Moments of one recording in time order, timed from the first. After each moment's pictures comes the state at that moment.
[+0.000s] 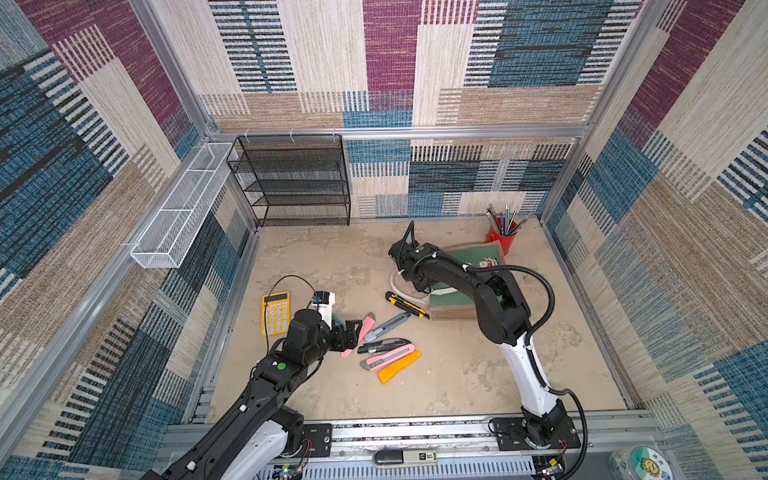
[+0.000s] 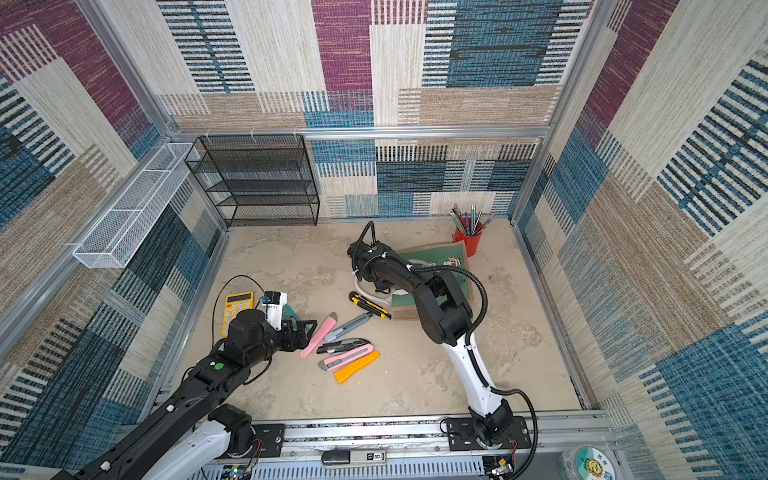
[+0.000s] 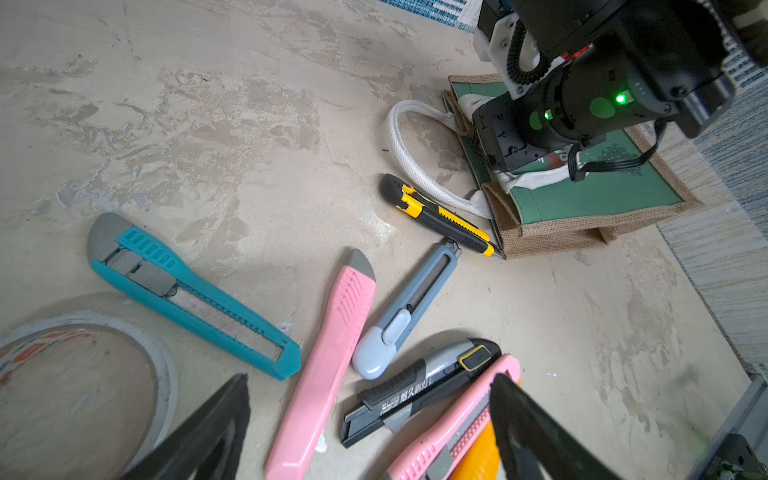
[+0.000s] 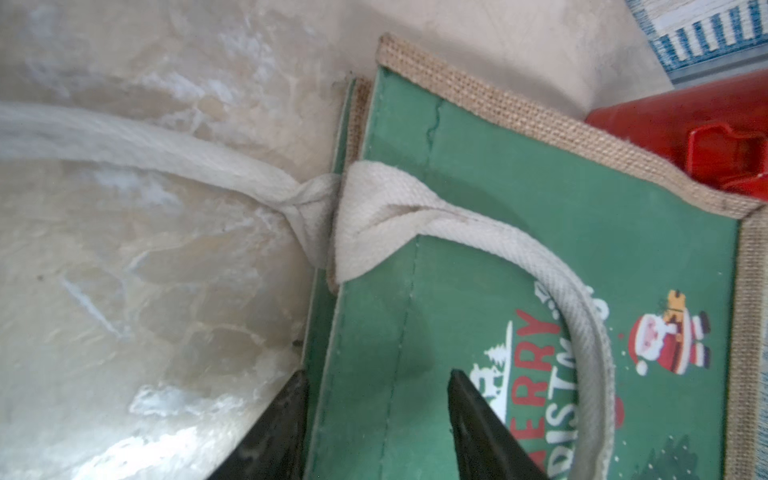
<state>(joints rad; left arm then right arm) -0.42 0.77 0.42 -0.23 0.11 -0.42 0.65 2.33 1.93 -1.03 0.69 0.32</state>
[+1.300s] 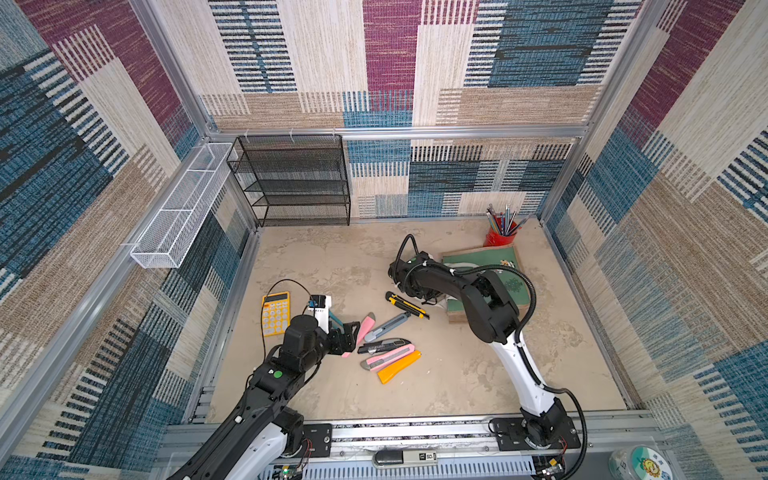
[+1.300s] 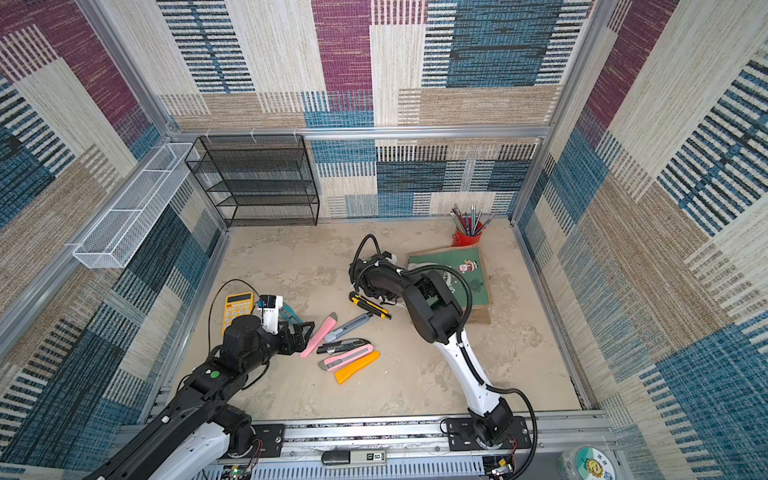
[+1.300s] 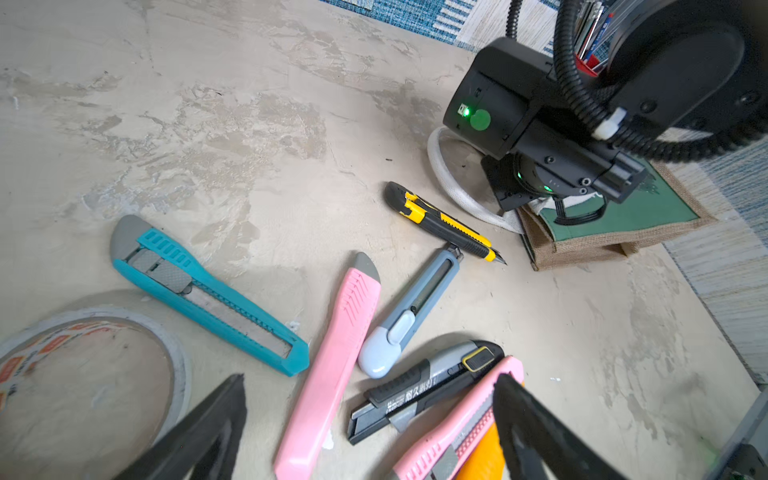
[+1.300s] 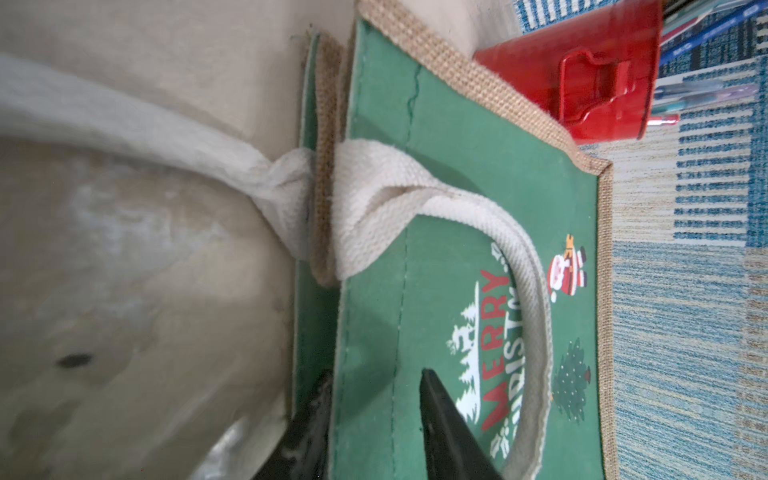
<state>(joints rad) -0.42 0.69 0.39 -0.23 0.08 -0.42 0.66 2.42 1.89 -1.22 0.98 0.52</state>
